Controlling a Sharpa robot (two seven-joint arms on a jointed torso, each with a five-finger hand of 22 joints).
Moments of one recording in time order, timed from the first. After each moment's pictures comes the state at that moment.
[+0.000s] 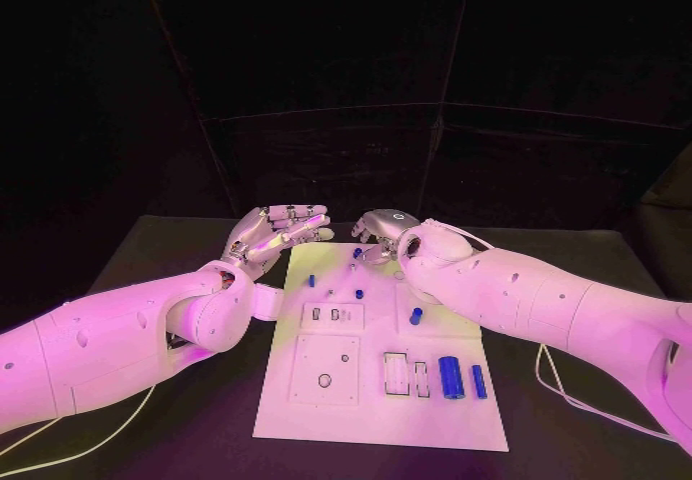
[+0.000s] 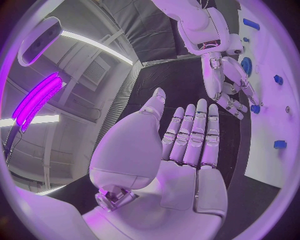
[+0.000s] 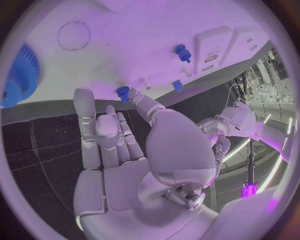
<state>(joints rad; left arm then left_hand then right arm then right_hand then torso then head) 1.18 -0.84 -0.05 1.52 -0.01 -0.26 0.61 1.37 -0.01 0.02 0.04 0.05 0.92 0.23 0.09 0.07 0.97 0.19 0.12 0.06 1.00 0.16 0.17 0.08 0.17 0.75 0.28 0.24 0.11 1.23 -0.29 -0.02 0.93 -1.56 -0.30 -0.13 1.22 -0.09 0.43 -0.20 0.07 0.77 0.20 0.06 0.06 0.95 0.14 0.06 0.06 1.44 0.04 1.22 0.81 0.16 1.22 0.14 1.02 0.61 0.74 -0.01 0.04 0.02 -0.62</state>
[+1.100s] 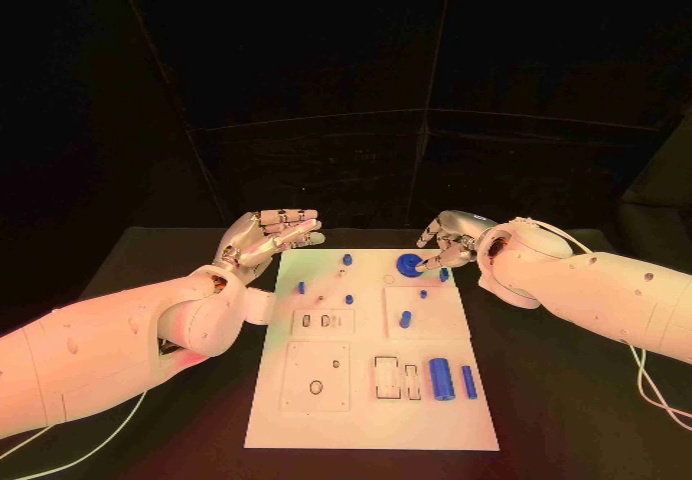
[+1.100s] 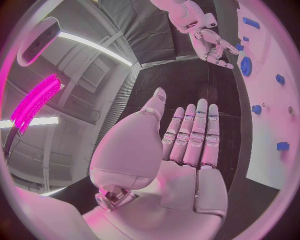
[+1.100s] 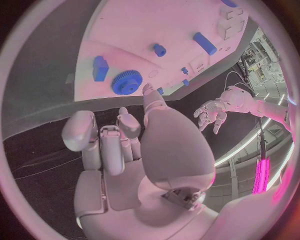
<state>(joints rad) 1.18 -0.85 -0.05 1.50 -0.01 -0.26 0.60 1.37 -0.01 0.01 0.03 0.05 0.92 0.23 0.08 0.07 0.98 0.20 0.11 0.06 1.00 0.16 0.17 0.08 0.17 0.75 0.28 0.24 0.10 1.27 -0.68 -0.02 1.23 -1.40 -0.22 -0.18 1.36 -0.12 -0.05 0.15 0.22 0.89 0.15 0.09 0.07 1.37 0.06 1.19 1.11 1.47 -0.03 1.49 1.31 0.12 1.36 0.08 1.28 0.99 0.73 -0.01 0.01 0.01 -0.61</state>
